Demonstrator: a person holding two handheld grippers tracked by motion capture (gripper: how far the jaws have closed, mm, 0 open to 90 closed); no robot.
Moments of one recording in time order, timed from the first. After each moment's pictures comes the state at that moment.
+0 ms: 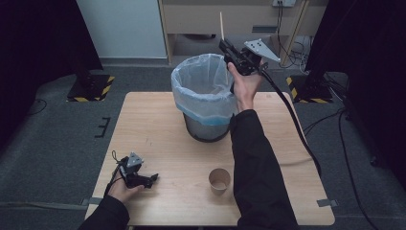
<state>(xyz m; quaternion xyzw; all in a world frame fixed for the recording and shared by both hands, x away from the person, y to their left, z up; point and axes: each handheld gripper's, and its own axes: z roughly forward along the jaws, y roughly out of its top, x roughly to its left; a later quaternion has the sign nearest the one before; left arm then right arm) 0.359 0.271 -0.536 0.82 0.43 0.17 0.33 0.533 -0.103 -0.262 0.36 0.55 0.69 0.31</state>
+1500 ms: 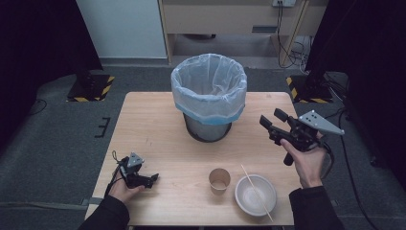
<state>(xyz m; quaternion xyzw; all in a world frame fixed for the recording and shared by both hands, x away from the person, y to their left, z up) 0.358 0.270 -0.536 0.82 0.44 0.18 0.33 0.366 -0.236 -0.343 0.40 0.64 0.60 0.26</state>
